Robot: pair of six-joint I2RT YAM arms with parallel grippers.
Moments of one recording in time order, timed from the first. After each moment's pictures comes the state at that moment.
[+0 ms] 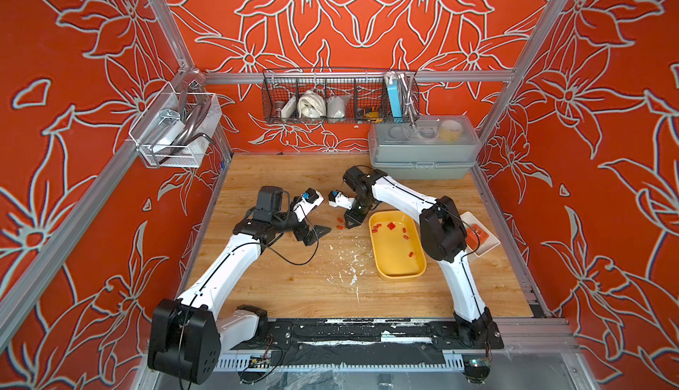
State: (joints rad) left arm -0.16 1.16 0.81 -0.34 0.74 0.46; right arm 0.68 2.23 1.93 -1.08 -0.28 -0.42
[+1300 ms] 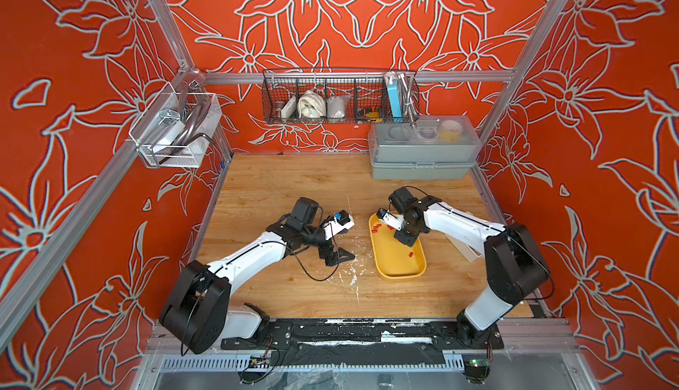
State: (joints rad) left arm -0.45 1.34 0.76 -0.23 0.79 0.45; right arm 0.55 1.67 1.11 -0.83 0.18 -0.47
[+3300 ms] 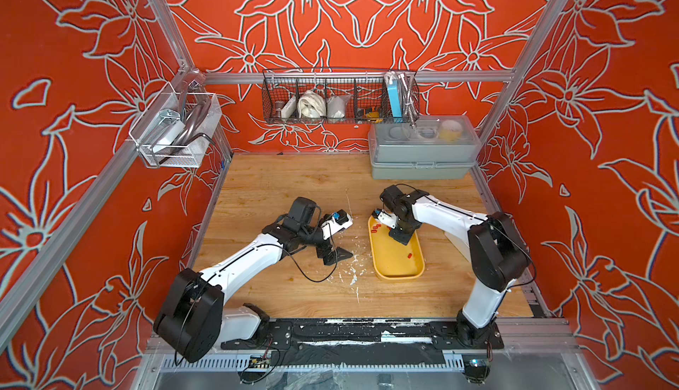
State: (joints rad) left arm -0.44 1.29 0.76 -0.27 0.72 0.46; right arm 0.58 1.76 1.24 -0.95 0.17 -0.45
